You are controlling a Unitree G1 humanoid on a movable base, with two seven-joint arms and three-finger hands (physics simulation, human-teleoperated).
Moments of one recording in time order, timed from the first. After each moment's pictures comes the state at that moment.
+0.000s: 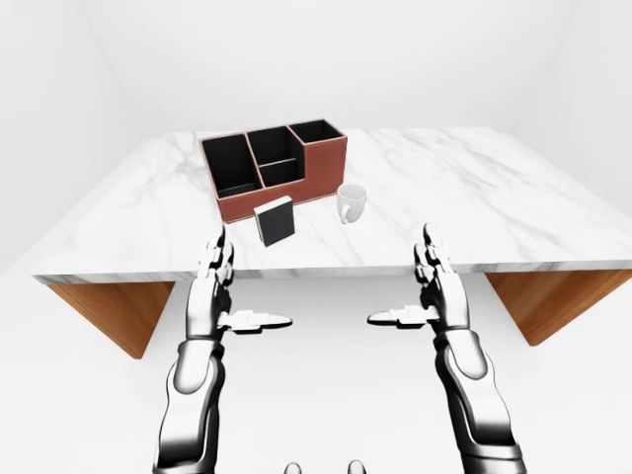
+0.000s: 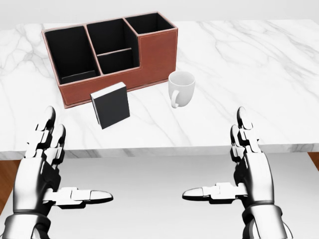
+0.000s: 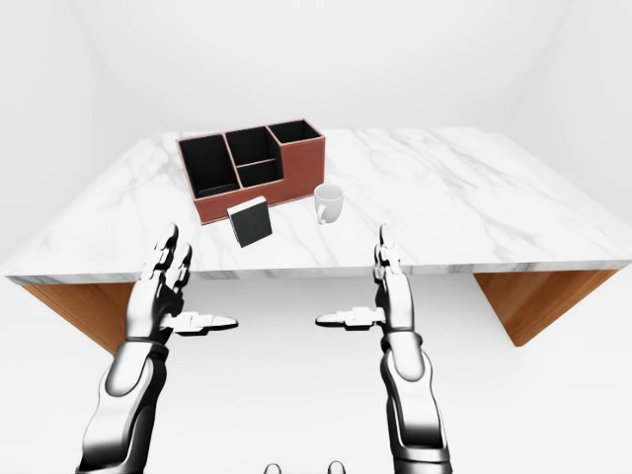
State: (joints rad) left arm 0.04 0.03 0.08 -0.28 -0.02 0.09 -0.07; right arm 0.02 -0.02 -0.04 -0.21 -0.01 0.09 0.03
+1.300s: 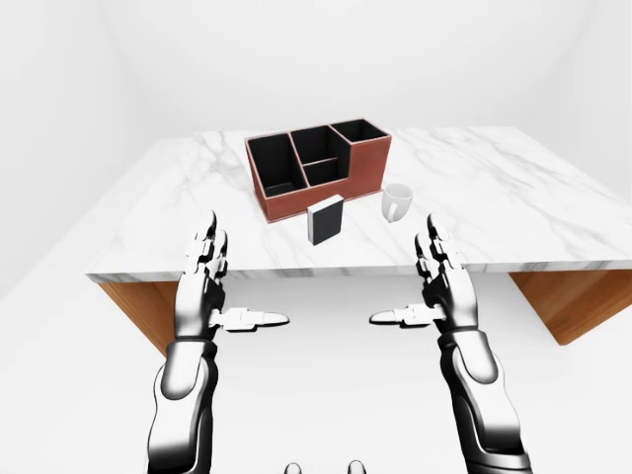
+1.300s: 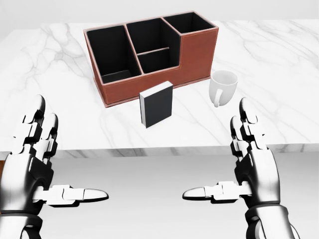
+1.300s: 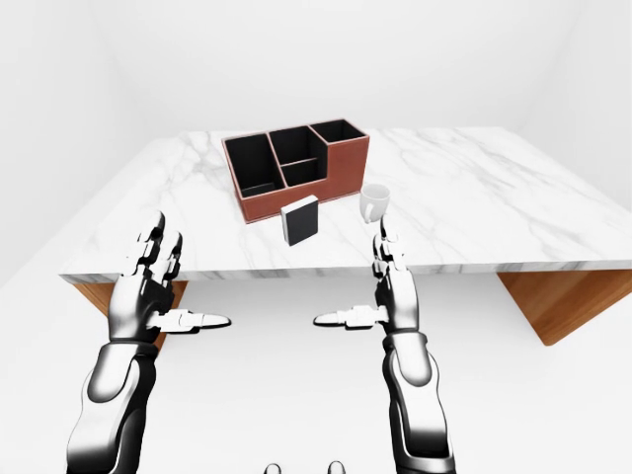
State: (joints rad) left arm 0.05 0.03 0.10 -0.40 -0.04 0.09 -0.10; right arm 0.04 -0.02 -0.04 -0.33 0.04 0.09 0.07
